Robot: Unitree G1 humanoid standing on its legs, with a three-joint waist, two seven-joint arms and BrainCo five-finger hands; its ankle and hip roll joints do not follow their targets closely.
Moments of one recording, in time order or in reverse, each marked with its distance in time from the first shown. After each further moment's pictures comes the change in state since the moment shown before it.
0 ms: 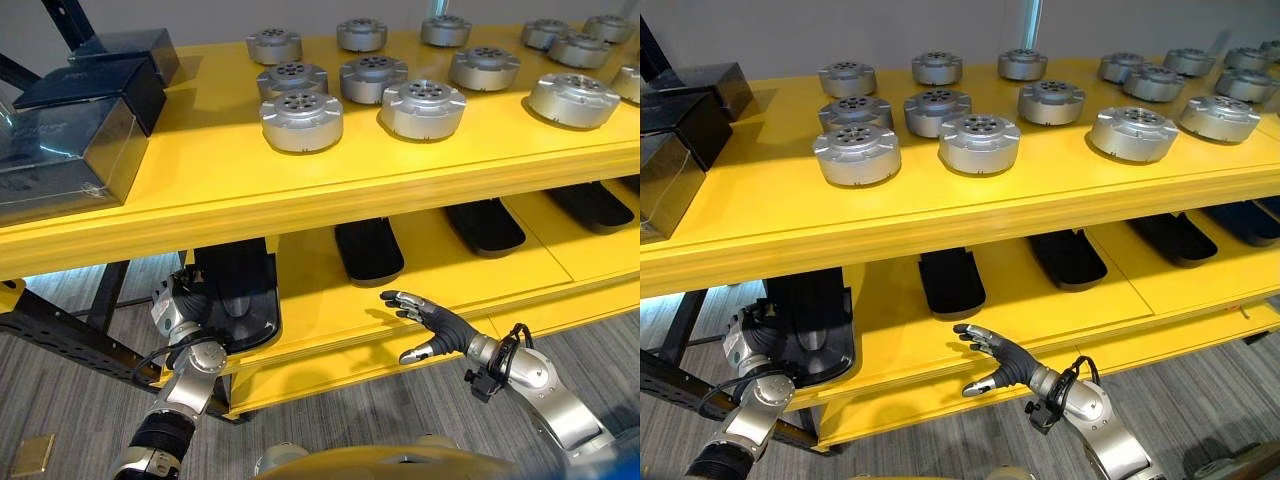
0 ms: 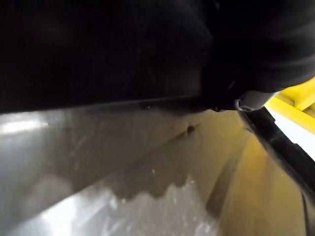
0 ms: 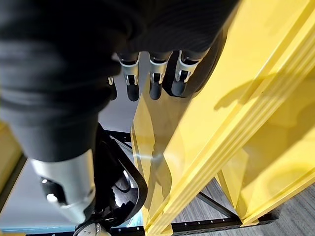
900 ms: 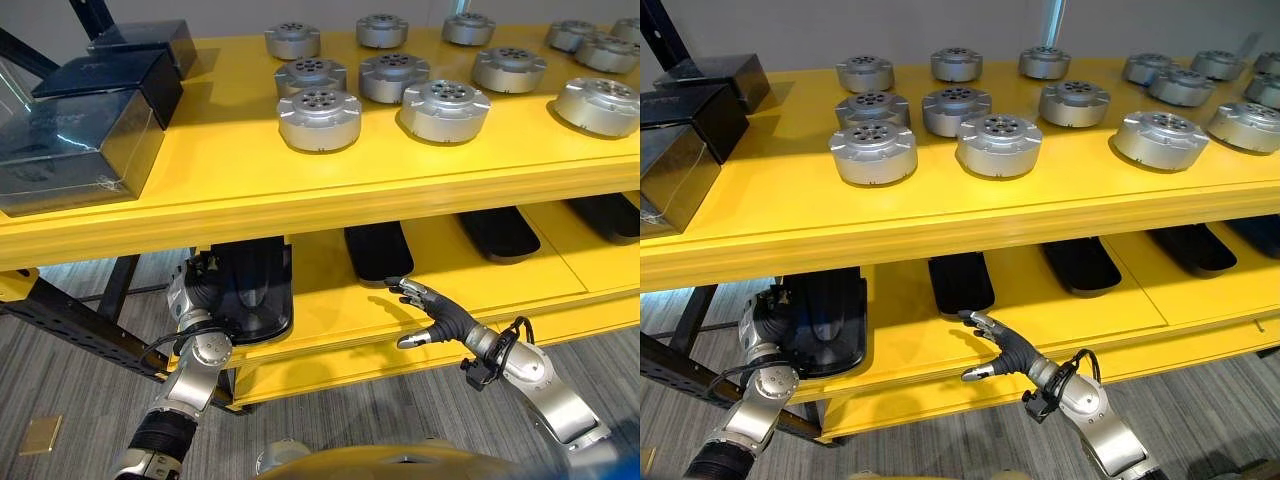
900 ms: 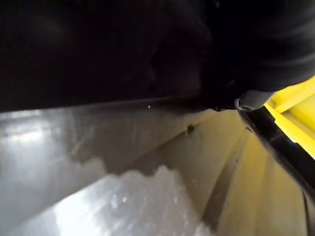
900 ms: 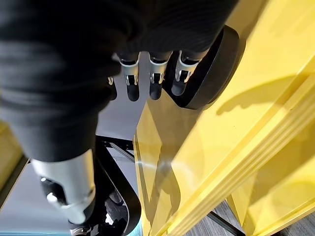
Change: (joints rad) left arm 0.039 -0.002 0.001 -0.189 -0.004 -0.003 -0.131; right arm -0.034 0.002 0.010 0.003 -0.002 0.000 -0.098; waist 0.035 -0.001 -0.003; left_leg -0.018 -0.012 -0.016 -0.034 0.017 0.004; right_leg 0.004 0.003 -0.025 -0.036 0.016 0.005
